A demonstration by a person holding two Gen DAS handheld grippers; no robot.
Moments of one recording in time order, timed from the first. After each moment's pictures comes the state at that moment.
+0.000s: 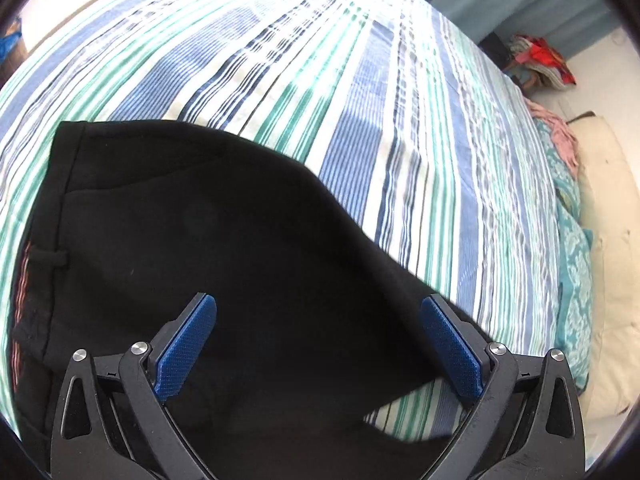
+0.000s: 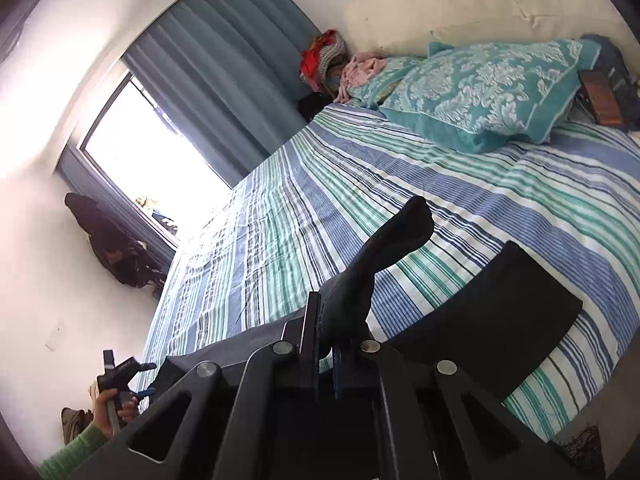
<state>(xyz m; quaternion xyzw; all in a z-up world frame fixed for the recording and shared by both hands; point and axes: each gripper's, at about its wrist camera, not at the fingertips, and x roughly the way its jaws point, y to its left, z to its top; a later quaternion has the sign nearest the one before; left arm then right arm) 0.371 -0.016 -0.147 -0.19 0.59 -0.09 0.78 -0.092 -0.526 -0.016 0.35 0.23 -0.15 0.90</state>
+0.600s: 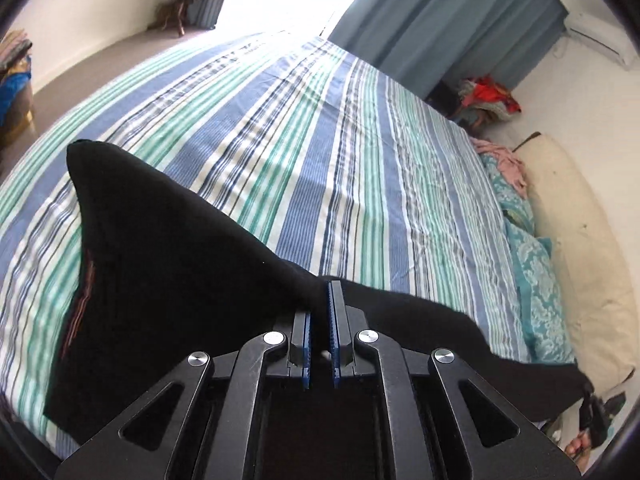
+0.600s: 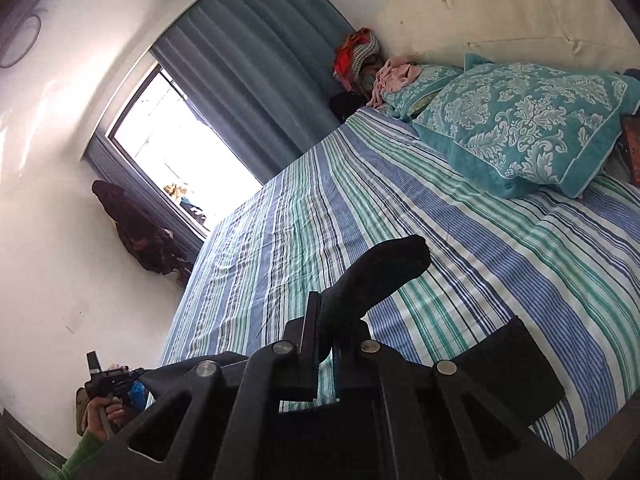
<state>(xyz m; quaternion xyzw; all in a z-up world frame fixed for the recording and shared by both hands) 0.204 0.035 -0.021 -0.19 0.46 -0.14 0.86 -0.078 -0.598 0.022 0.35 0.23 -0.09 0.90</state>
